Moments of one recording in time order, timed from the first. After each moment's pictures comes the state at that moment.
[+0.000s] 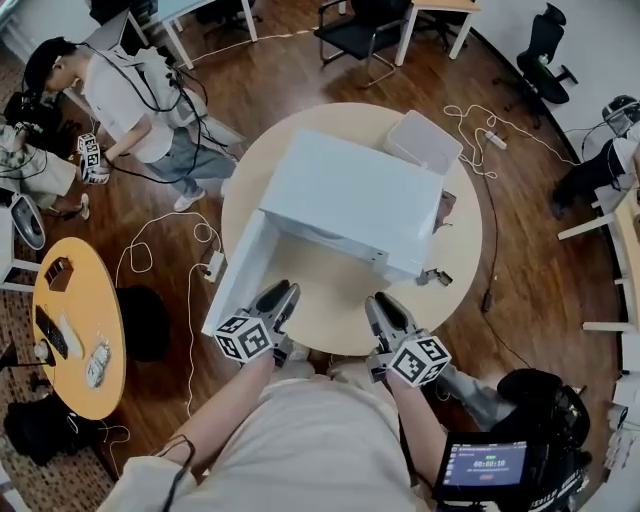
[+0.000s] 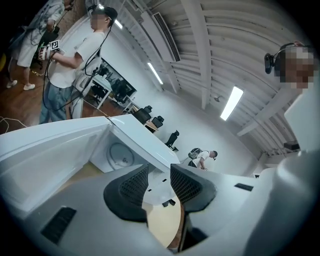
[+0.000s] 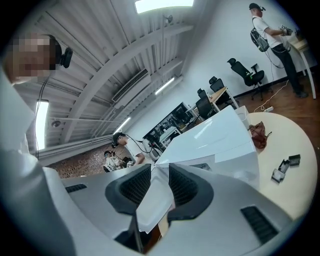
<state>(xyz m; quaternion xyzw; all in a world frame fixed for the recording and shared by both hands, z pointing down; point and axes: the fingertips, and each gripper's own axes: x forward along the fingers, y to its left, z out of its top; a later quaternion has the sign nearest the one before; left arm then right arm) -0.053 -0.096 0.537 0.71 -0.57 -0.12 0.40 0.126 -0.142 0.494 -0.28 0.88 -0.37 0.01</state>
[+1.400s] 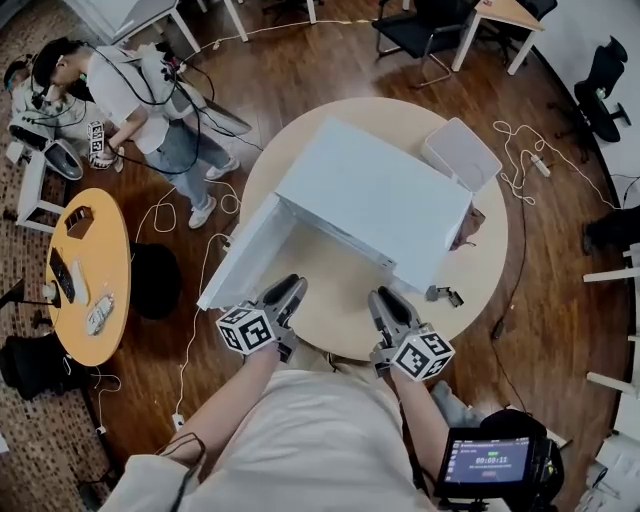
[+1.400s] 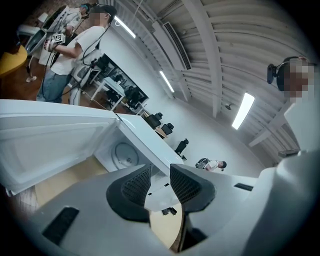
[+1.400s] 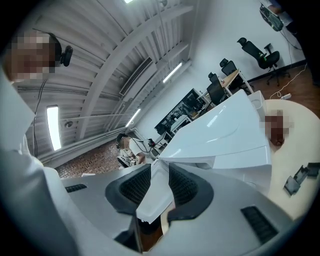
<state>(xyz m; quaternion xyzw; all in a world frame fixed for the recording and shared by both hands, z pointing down) -0.034 -0.107 0.549 0.65 -0.62 -0.16 0.41 0.124 -0.182 0.523 -0.18 0.90 -0.39 -0.02</state>
